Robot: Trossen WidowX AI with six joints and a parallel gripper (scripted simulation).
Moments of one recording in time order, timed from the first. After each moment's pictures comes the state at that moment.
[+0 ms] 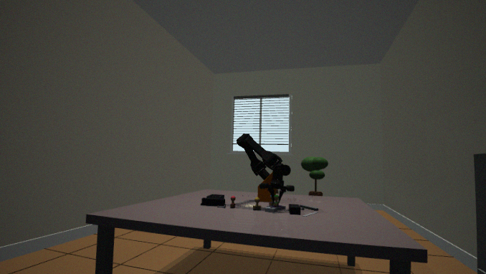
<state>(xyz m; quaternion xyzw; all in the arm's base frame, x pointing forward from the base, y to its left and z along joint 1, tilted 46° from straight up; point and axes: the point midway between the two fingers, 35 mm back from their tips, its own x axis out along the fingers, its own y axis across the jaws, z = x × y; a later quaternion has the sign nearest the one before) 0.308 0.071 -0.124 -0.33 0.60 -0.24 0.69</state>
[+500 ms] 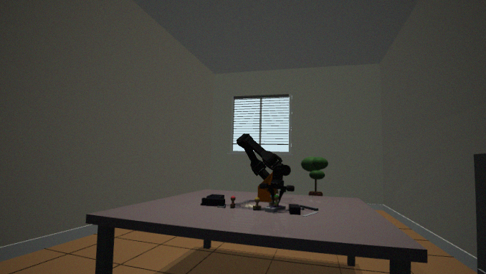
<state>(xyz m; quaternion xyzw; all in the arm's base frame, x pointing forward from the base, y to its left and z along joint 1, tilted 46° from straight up) 0.309 0.072 -0.124 -0.33 0.60 -0.24 0.69</state>
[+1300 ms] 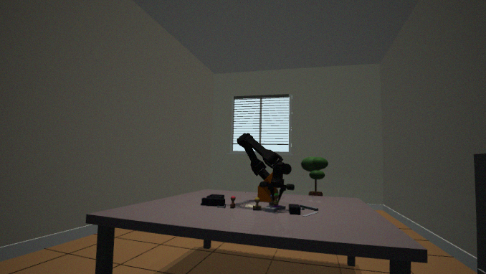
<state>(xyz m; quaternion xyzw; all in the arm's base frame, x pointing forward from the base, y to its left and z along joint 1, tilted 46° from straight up) 0.306 0.076 -0.117 -0.33 0.61 -0.24 0.68</state>
